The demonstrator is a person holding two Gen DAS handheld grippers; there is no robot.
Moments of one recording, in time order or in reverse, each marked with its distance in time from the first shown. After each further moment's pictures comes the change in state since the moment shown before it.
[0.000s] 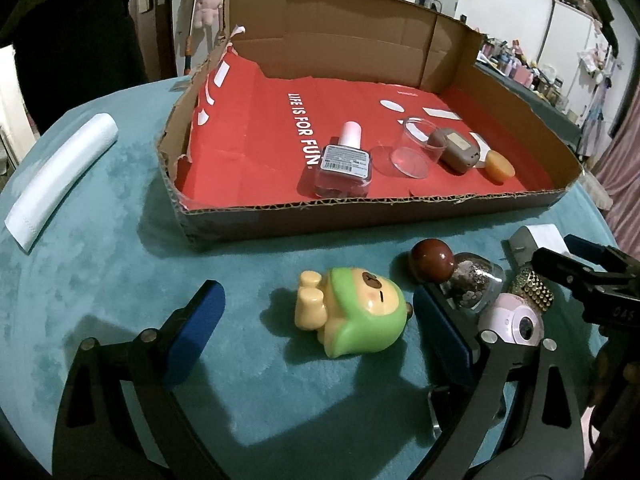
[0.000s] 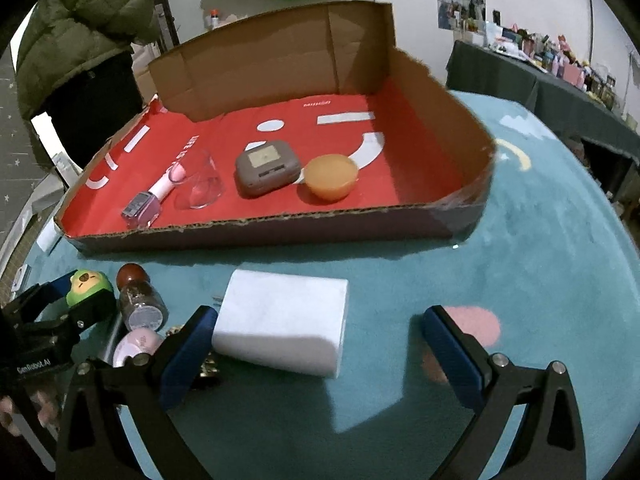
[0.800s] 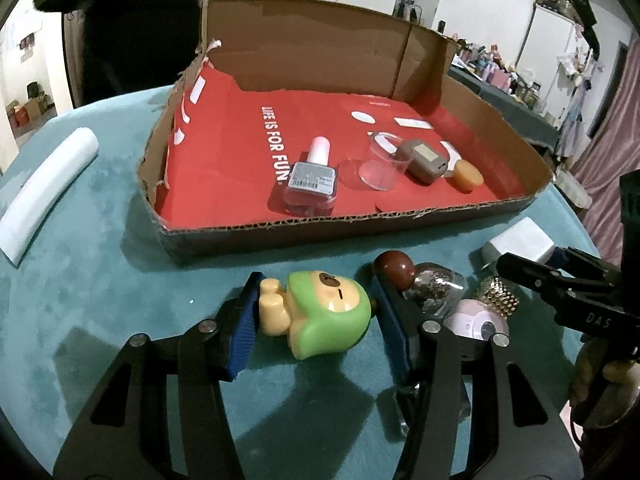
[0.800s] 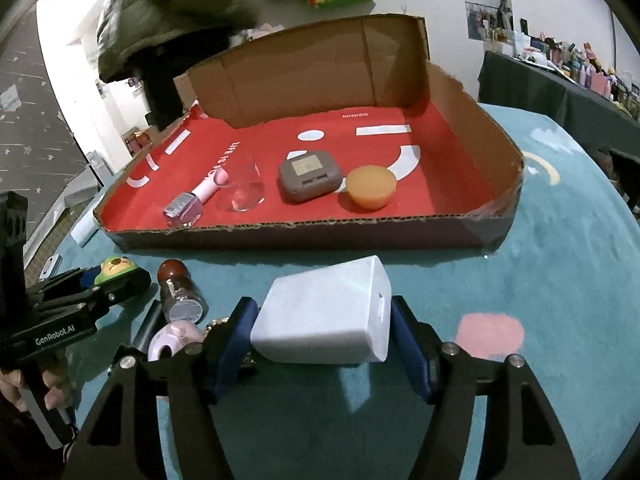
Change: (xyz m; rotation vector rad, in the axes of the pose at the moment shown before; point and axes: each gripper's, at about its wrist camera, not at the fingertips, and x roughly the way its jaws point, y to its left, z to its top) left arm -0.011 -0.006 0.008 0.018 -0.021 -0.089; right arm -0.010 0.009 -0.001 -0.035 -0.029 0.156
